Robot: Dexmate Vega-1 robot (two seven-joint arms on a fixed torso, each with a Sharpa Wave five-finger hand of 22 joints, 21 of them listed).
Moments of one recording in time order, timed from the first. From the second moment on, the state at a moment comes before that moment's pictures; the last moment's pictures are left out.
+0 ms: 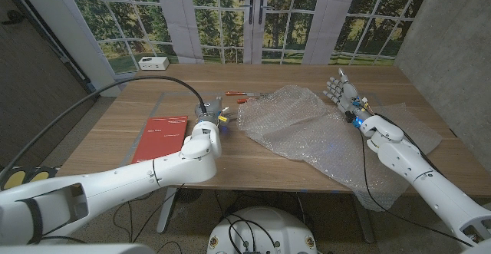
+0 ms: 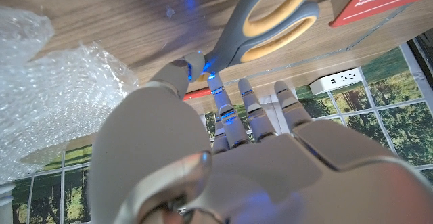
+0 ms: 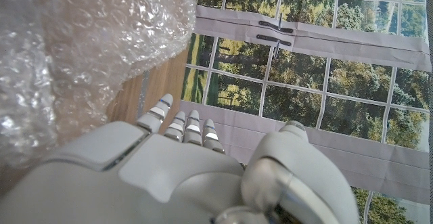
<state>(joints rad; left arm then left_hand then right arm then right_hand) 0.55 0.78 1.15 -2.10 0.42 1.29 0.25 1.01 0.04 0.59 -0.17 0.67 0.14 -0.02 0.19 0.18 0.70 -0.13 0.50 0.71 0.40 -0.04 0.25 0.29 0.20 0.21 0.20 0.18 -0.92 -0.61 -0.26 -1.40 0.86 0.16 0.14 0.38 0.13 -0.17 0.02 0.21 -0.02 0.02 0.19 0.18 0.03 0.05 0.20 0.19 -0.07 0.01 0.19 0.19 0.11 0.07 0.18 0.17</state>
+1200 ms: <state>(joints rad) 0.65 0.76 1.01 -2.14 0.41 1.19 0.31 1.02 0.03 0.59 -0.17 0.71 0.14 -0.02 0.19 0.18 0.69 -0.13 0.50 0.71 0.40 -0.04 0.25 0.32 0.20 0.21 0.20 0.18 -0.93 -0.60 -0.25 -1.40 0.87 0.18 0.14 0.38 0.13 -0.17 0.02 0.21 -0.02 0.02 0.19 0.18 0.03 0.05 0.20 0.19 -0.06 0.01 0.19 0.19 0.11 0.08 0.18 0.17</state>
